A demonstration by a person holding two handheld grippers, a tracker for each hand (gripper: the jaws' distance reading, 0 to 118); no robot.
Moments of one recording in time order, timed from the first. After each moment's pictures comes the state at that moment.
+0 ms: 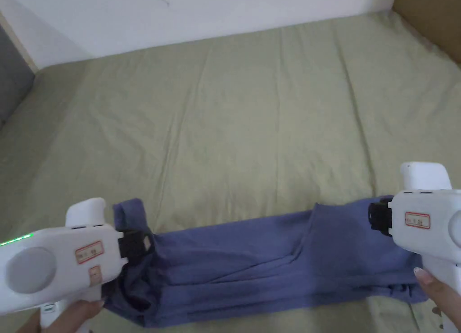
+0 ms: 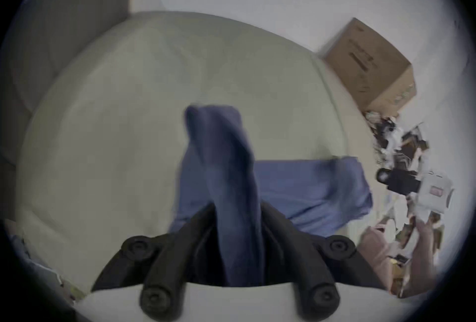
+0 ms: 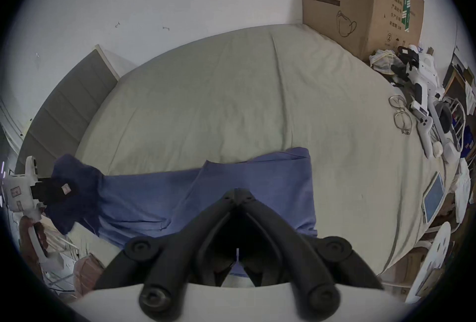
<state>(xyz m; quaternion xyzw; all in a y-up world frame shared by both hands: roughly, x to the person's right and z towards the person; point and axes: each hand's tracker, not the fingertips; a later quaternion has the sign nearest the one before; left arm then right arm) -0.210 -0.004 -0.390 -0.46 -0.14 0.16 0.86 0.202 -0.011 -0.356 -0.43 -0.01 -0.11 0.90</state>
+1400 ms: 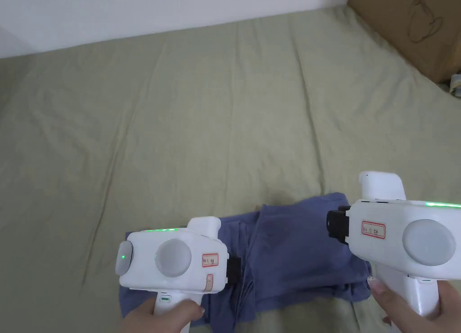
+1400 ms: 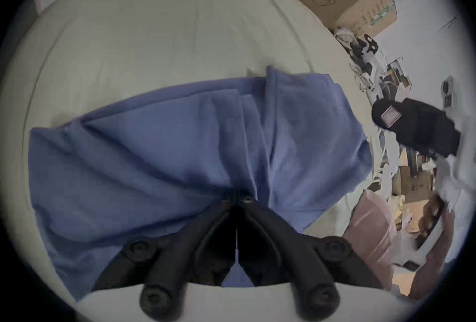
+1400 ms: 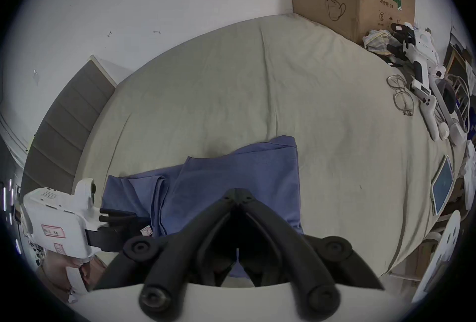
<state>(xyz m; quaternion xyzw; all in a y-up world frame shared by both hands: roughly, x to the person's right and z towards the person) -0.015 -0.087 -0.414 -0.58 -0.25 0.05 0.77 0.240 -0.036 -0.353 -0.44 -0.01 -0.15 0.89</state>
